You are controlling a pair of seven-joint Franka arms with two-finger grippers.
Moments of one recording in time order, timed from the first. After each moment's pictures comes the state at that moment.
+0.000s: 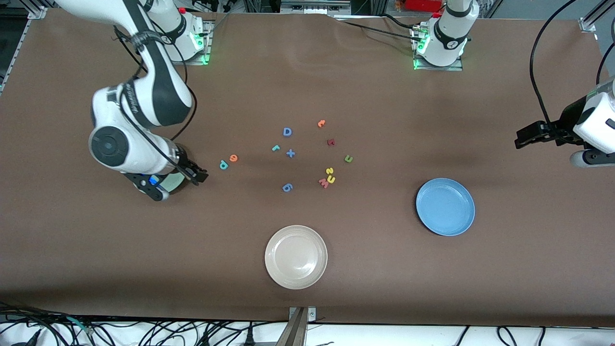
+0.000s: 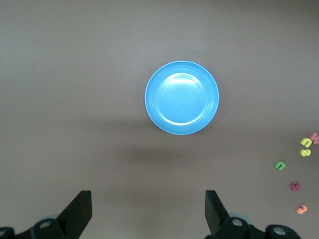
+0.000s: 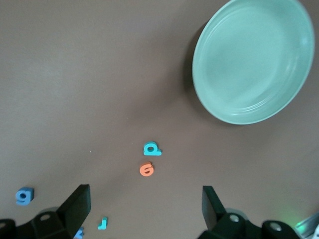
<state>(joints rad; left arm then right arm) 0.06 0.15 -0.07 -1.49 0.00 1.56 -0.10 0.32 0.45 -0.02 -1.62 0.10 1.83 0.96</state>
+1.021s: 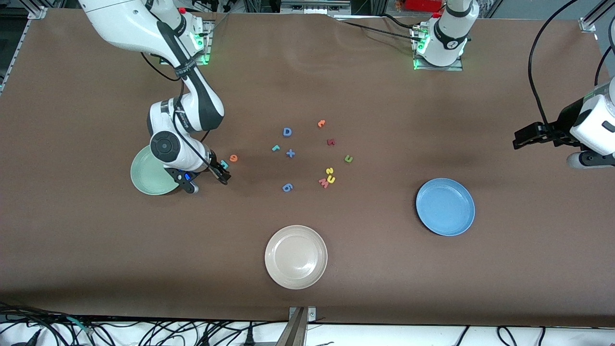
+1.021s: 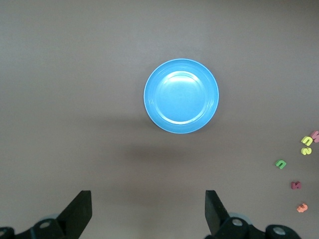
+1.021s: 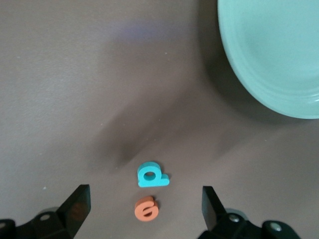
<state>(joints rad) 0.06 0.16 -0.07 -1.50 0.00 1.56 -0.10 0.34 0.49 0.02 -1.96 0.12 2.27 1.05</state>
